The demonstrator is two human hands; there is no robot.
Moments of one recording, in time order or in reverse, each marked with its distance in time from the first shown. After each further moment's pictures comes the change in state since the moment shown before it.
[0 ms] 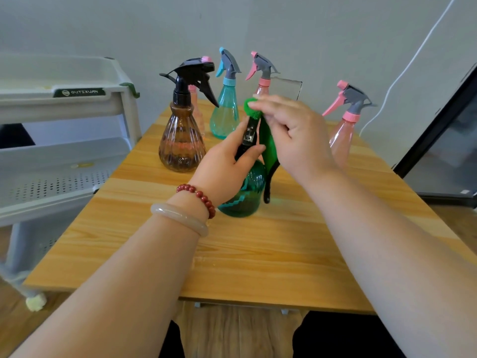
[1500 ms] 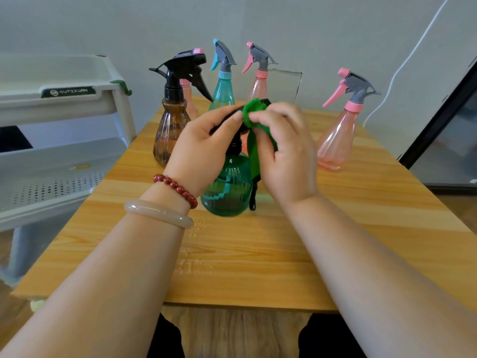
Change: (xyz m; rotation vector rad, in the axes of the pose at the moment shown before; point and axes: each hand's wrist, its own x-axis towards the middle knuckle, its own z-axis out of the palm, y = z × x) left_hand -0.001 0.016 -0.018 -0.339 0.172 -0.005; right_hand -0.030 -0.007 0.029 -0.056 0.298 -0.027
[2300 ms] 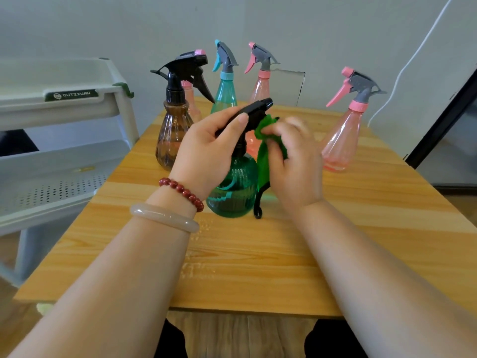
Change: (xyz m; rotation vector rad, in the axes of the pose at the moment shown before) left_hand 0.003 -0.003 0.004 0.043 0.025 -0.003; right_hand -0.014 0.018 0.003 0.026 -0.055 0.111
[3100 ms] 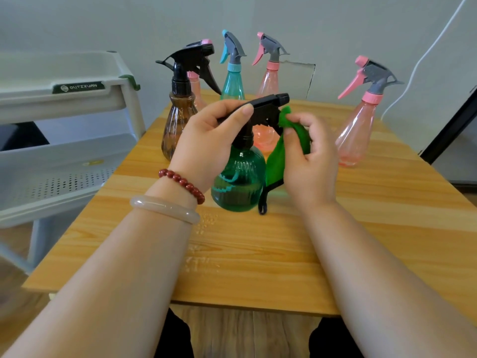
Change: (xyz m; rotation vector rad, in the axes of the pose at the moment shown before) left_hand 0.006 -0.009 -0.004 -0.111 0.012 -0.060; right_hand -0.008 -0.004 -0.002 0.266 0.109 0.272
